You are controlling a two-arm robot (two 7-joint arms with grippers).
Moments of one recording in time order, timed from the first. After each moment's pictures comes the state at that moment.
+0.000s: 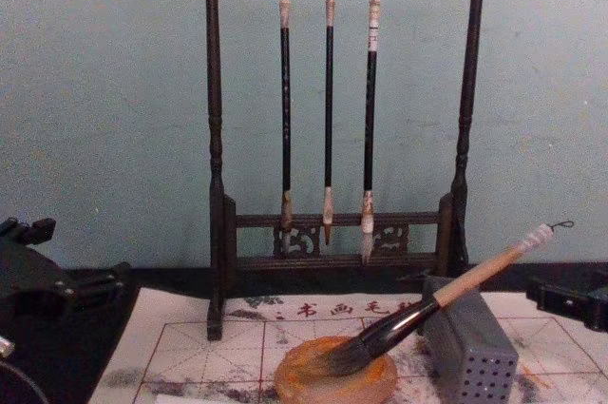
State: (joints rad) left arm -0.20 0.60 0.45 -1.41 -0.25 -0.12 0.03; right arm 0.31 0.48 -0.44 -1.22 0.61 -0.04 0.20
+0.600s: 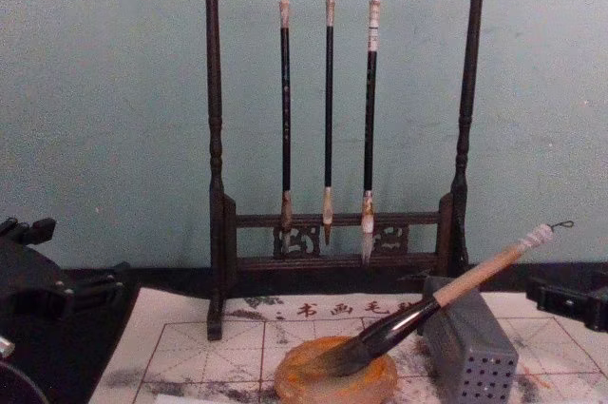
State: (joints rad) left arm -0.20 0.60 0.45 -1.41 -0.25 -0.12 0.03; right arm 0.31 0.48 -0.44 -1.22 0.61 -0.04 0.20
